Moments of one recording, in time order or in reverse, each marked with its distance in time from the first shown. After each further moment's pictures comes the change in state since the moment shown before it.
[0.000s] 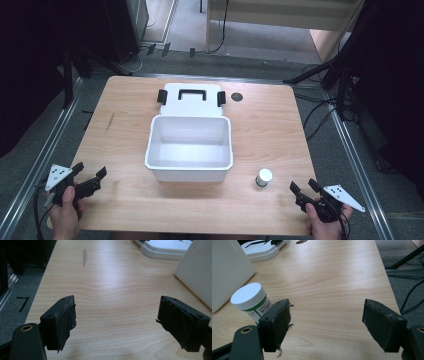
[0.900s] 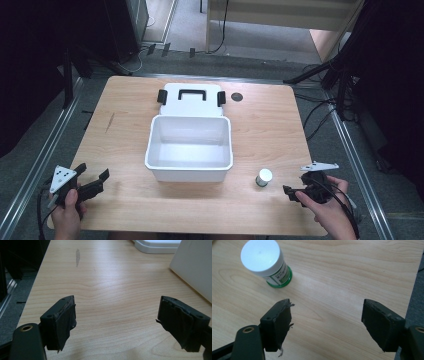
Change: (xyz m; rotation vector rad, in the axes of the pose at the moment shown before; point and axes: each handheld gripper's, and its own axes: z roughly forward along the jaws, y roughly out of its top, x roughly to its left) left arm -0.009 -0.003 0.002 0.017 -0.012 0.078; right arm 0.040 0.070 0.021 0.612 -0.023 -0.284
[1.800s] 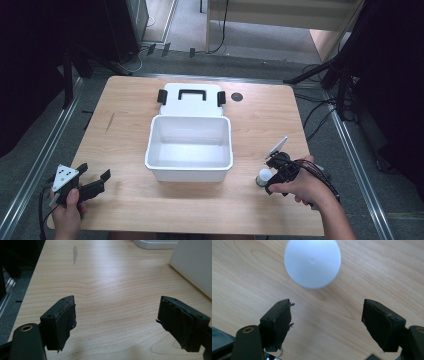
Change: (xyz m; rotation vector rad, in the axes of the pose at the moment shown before) left arm -0.001 0.001 0.003 0.024 -0.005 0.012; right arm 0.048 0.077 0.031 0.511 0.029 -0.150
